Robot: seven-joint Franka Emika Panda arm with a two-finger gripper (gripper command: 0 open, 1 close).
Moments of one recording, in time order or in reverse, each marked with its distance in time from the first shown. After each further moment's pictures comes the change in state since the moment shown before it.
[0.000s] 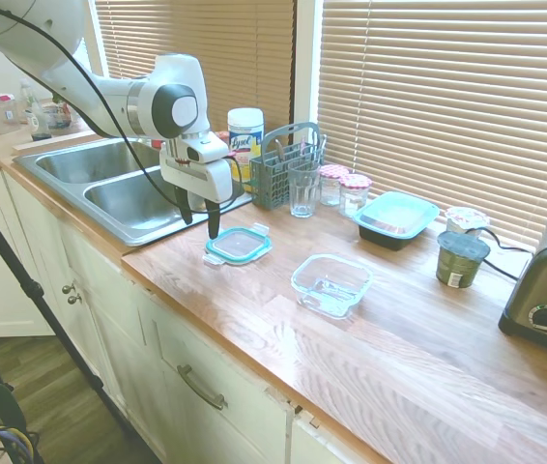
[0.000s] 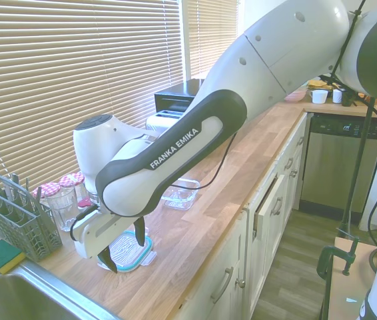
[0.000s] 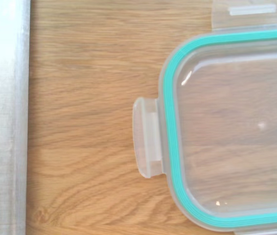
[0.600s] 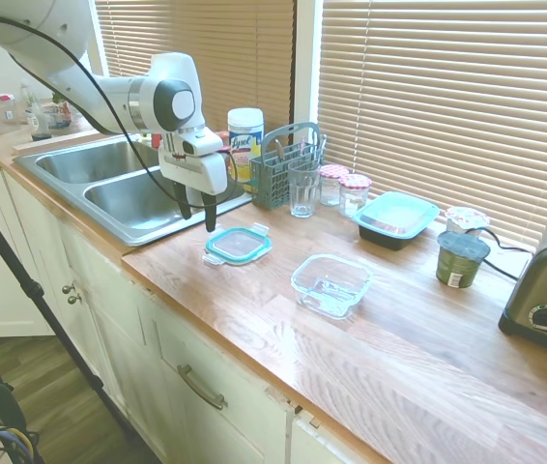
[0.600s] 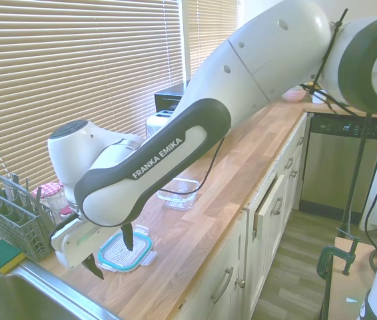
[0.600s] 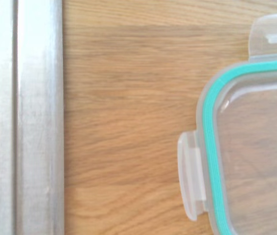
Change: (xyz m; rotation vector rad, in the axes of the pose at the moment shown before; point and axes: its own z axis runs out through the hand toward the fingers) arm -0.009 -0.044 0.007 -0.039 0.034 0.023
